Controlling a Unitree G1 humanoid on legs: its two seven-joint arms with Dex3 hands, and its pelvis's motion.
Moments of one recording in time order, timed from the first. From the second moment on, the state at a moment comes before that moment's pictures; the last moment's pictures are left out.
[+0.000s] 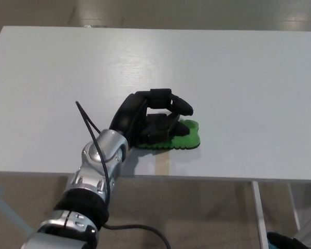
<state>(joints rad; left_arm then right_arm) -0.76 0.01 0.00 1.07 0.01 -0.29 -0.25 -0.13 -0.09 -0.19 1.20 -0.03 -0.55 -0.20</state>
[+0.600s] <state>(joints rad) -0.73 0.02 0.00 1.07 -0.02 -0.35 -0.25 -0.13 -0.09 -0.18 1.20 -0.03 -0.55 -0.20</state>
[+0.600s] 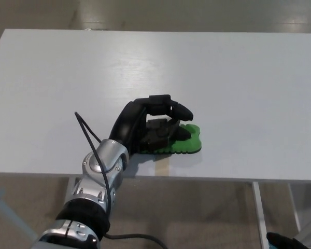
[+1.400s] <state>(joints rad) -0.75 0.25 0.09 1.14 -0.06 -0.35 -0.33 -0.13 -0.09 -0.18 1.21 -0.03 -0.55 -0.20</state>
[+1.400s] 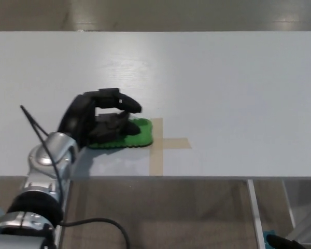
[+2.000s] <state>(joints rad) -0.72 0.41 0.17 1.20 -0.10 -0.35 -0.37 -0.13 -0.10 -0.18 1.22 -0.03 -0.55 -0.21</state>
